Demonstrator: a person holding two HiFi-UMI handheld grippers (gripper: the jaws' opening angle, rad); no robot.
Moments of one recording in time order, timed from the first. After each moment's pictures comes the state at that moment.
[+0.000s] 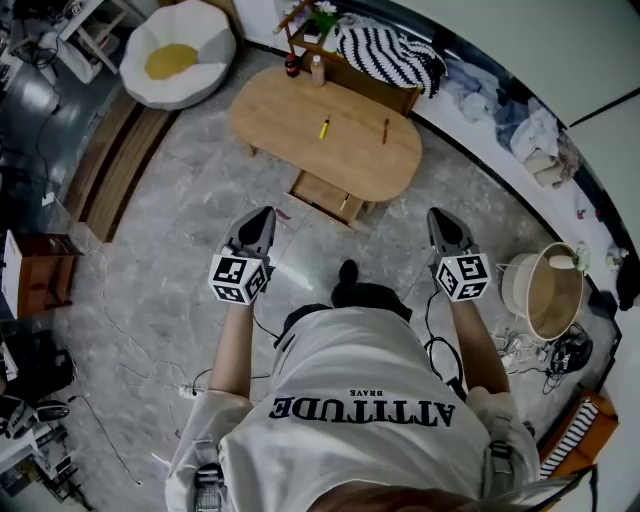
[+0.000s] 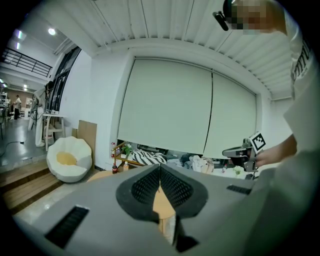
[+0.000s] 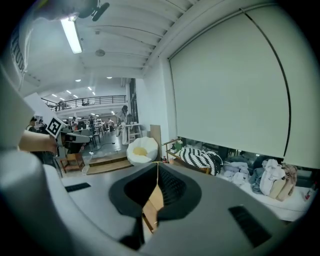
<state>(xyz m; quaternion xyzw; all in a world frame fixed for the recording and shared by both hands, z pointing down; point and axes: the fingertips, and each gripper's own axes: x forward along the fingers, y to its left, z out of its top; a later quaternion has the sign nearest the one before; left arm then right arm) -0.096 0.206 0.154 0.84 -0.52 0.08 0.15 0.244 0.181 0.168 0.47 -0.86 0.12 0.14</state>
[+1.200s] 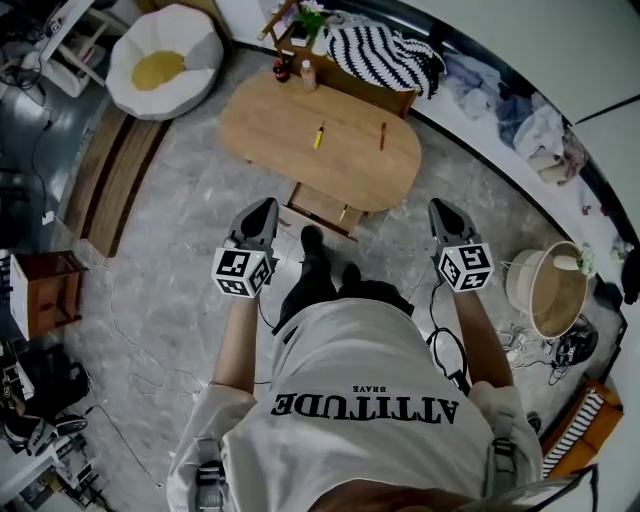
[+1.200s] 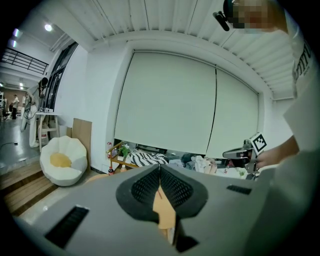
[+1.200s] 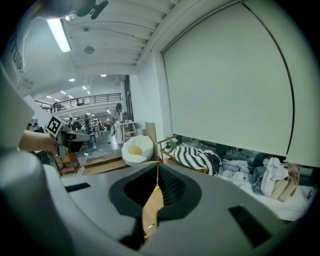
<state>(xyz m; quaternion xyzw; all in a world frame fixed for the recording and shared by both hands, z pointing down) -0.082 0.082 0.161 0.84 -0.51 0.09 0.16 0.253 0.071 0.184 0.48 -0.85 0.15 0.15</state>
